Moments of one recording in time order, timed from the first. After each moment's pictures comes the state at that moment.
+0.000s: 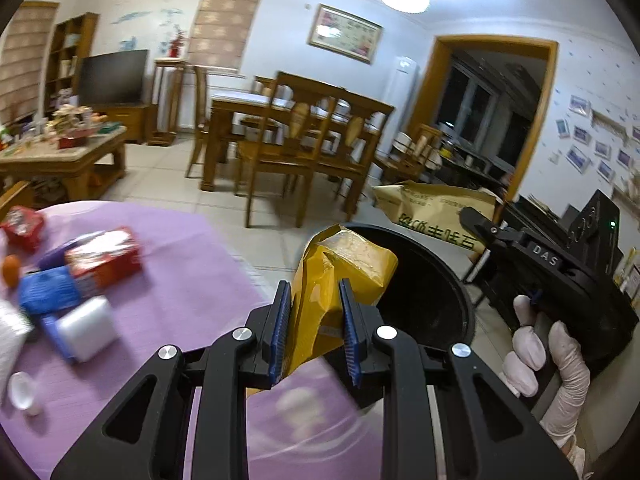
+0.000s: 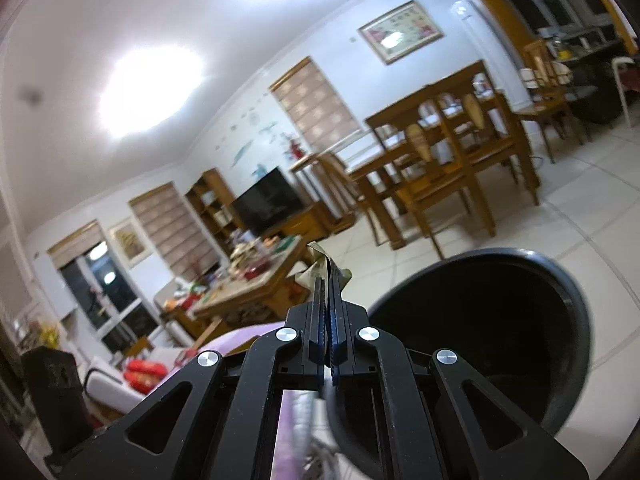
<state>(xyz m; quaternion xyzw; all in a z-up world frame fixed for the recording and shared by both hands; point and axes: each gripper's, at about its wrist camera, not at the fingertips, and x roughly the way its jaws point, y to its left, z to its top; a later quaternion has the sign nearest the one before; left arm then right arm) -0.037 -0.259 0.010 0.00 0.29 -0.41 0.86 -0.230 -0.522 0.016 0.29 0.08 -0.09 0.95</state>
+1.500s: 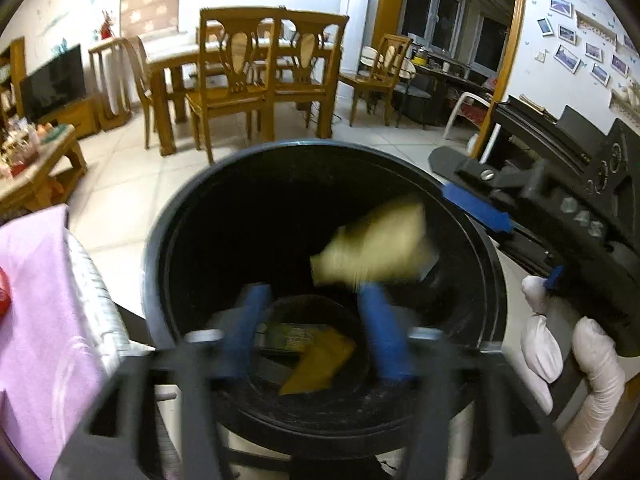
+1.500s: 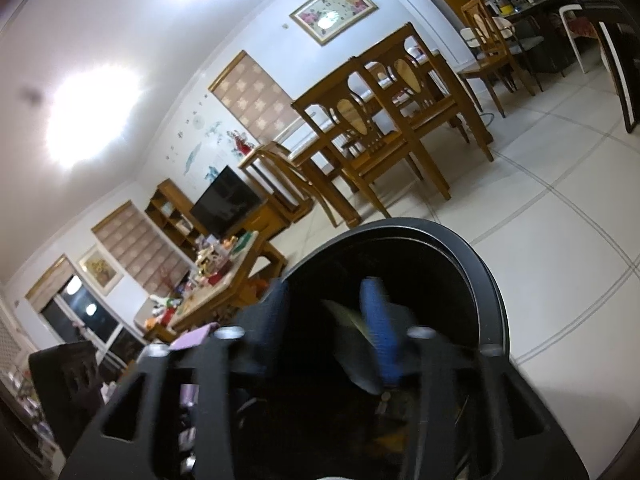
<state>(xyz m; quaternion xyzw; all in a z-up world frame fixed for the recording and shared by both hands) -0.043 -0.414 -0.046 0.14 0.35 -0.43 0.82 -0.209 -0.618 -0.073 0.37 0.12 -0.14 0.91</state>
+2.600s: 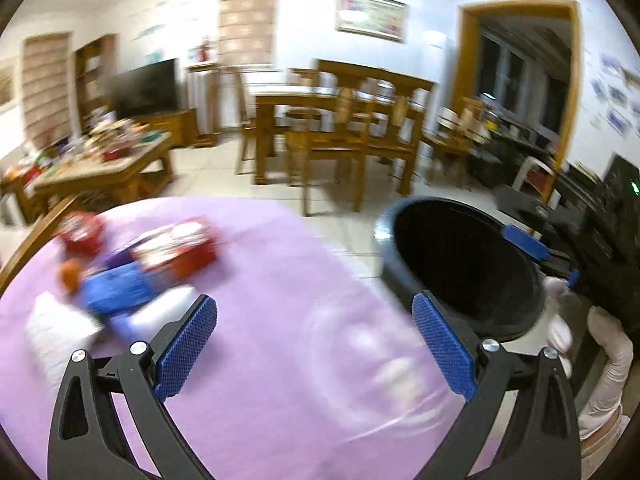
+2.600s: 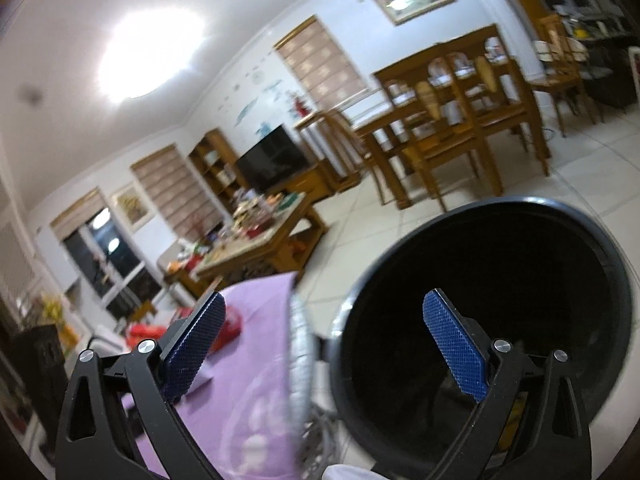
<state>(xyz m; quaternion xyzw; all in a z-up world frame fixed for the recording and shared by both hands) -0.019 -0.203 0.001 0.06 0.30 -0.30 0.90 -0.154 -0.479 -0.022 0.28 0.17 -0.03 0.94</state>
